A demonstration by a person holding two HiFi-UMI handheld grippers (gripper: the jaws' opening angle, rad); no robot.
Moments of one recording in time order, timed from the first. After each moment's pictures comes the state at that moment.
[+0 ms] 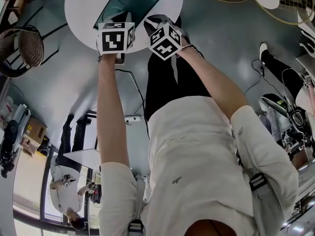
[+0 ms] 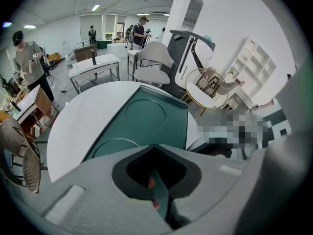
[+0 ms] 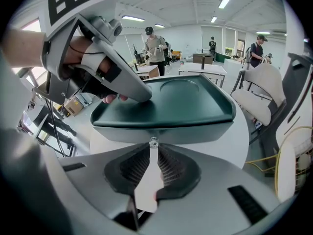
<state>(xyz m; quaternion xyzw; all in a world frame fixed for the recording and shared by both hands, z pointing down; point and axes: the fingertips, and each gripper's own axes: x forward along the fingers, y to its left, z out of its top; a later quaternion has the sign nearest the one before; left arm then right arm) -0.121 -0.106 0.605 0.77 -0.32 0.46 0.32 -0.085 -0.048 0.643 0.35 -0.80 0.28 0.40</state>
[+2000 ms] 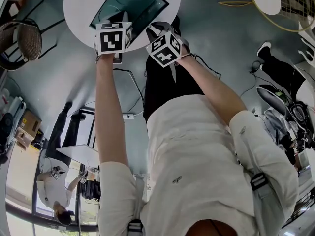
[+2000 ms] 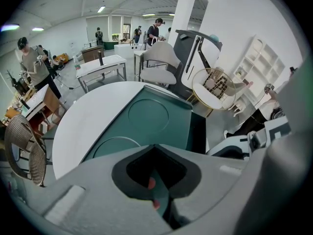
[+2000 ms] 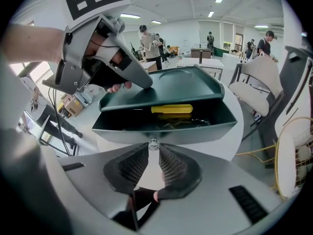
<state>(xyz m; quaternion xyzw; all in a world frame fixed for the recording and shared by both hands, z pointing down) -0.125 -0.108 0.604 0.75 -0.36 0.46 0.31 -0.069 -0.017 0.645 0.34 -0.79 0.31 0.40</state>
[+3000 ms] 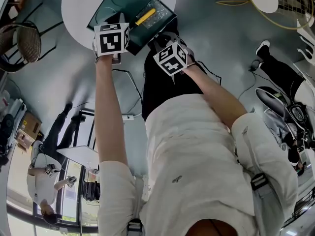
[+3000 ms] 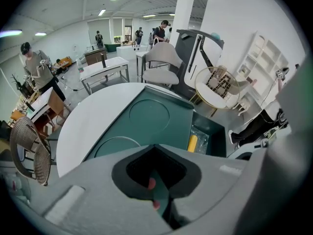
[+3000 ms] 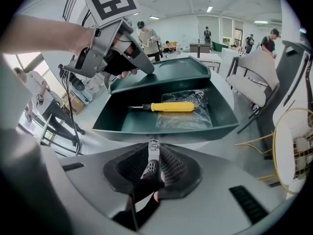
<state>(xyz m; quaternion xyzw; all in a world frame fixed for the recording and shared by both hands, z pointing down) -0.117 -0.107 0.604 0.74 -0.38 0.47 0.30 -0.032 0.034 0.649 0.34 -0.78 0.33 0.42</state>
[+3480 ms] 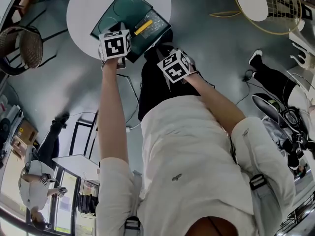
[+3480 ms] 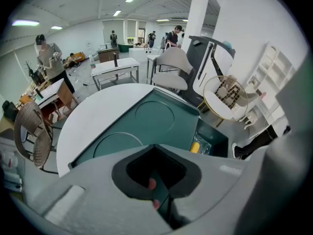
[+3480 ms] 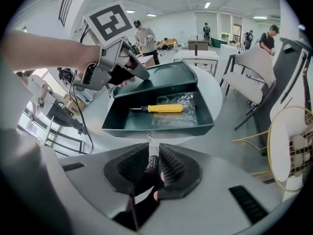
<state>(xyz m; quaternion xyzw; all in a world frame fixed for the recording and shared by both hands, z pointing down) -0.118 -0.106 0.605 0.72 -0.44 0.43 0.32 -0.004 0.042 0.621 0.33 -0.77 0.34 0.42</state>
